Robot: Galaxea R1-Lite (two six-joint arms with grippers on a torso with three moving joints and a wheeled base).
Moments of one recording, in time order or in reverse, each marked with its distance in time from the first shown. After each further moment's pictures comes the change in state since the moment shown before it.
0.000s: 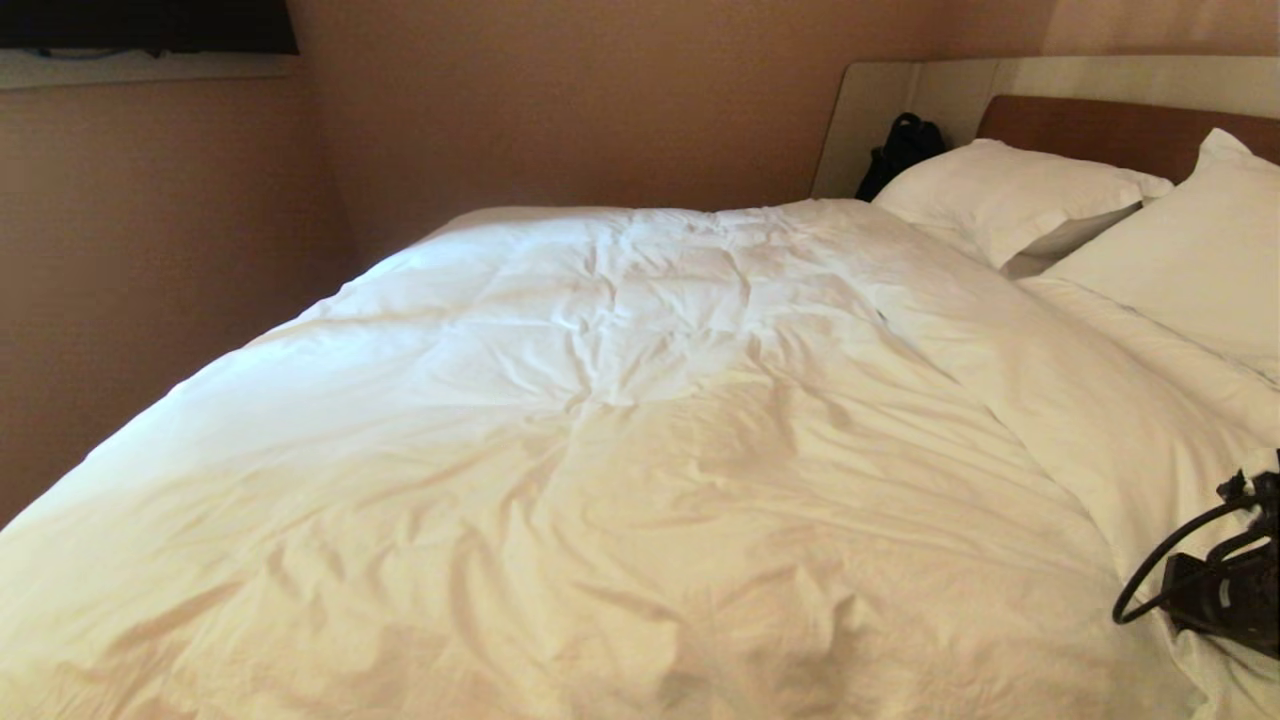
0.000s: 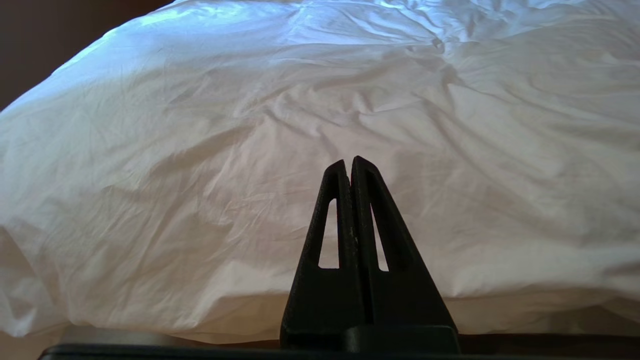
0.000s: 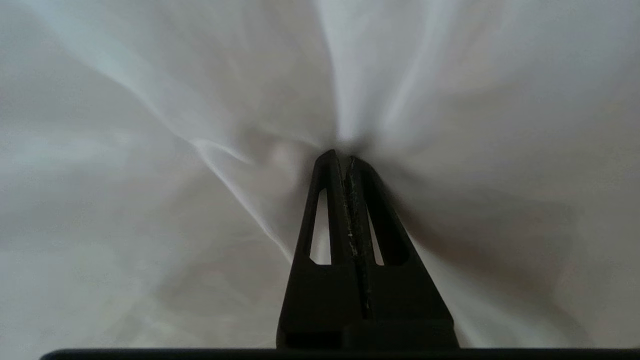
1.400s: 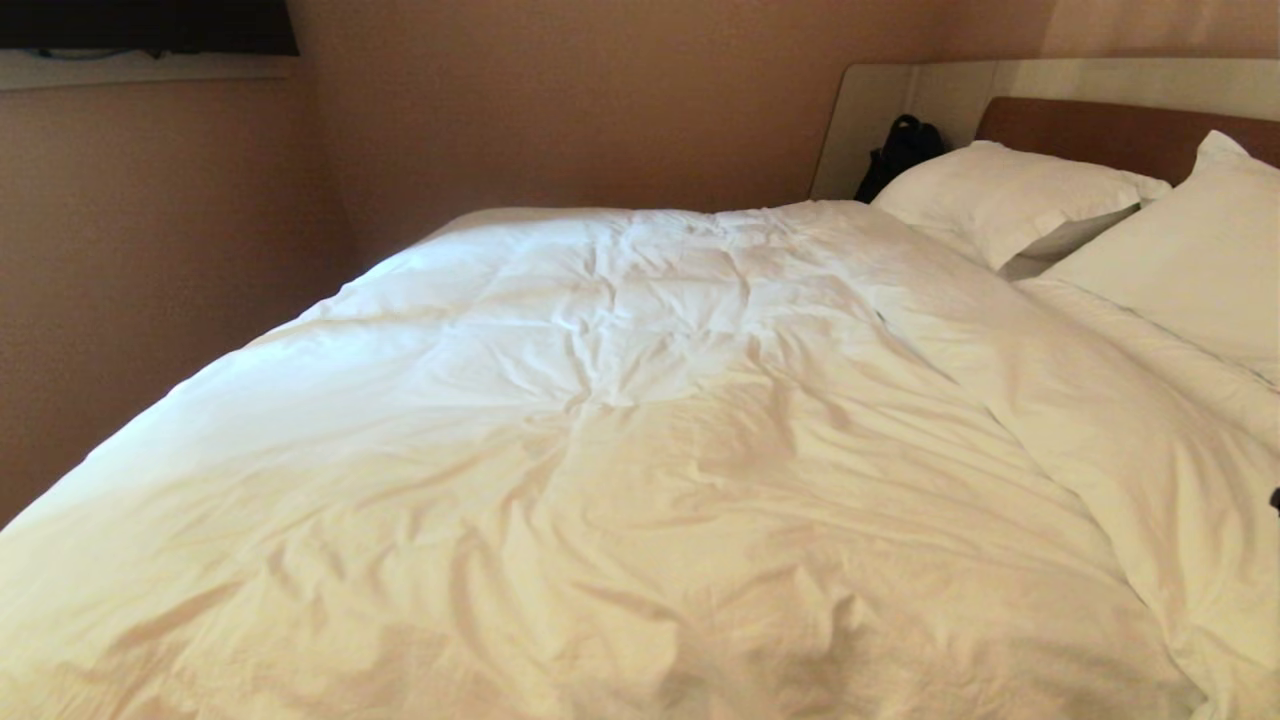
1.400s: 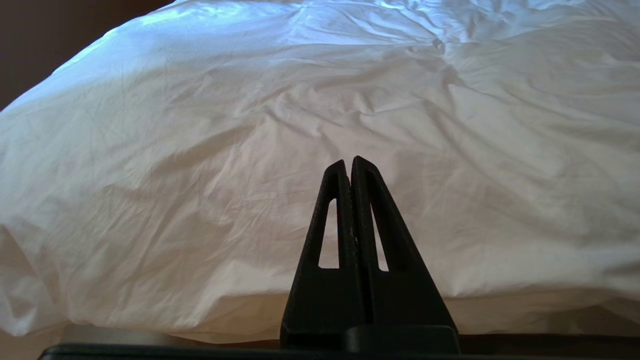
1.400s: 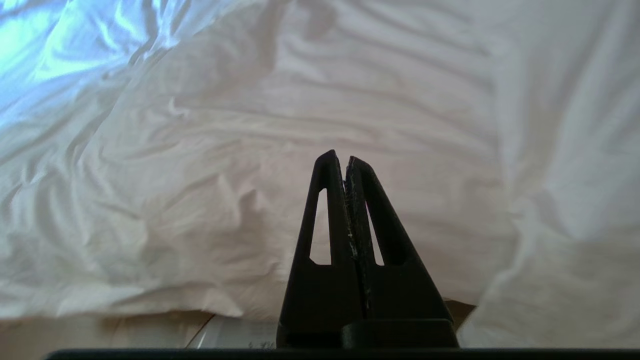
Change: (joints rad) left arm 0.000 0.000 0.000 0.001 0.000 0.000; right arm 0.509 -0.905 -0.126 0.403 0.063 0.040
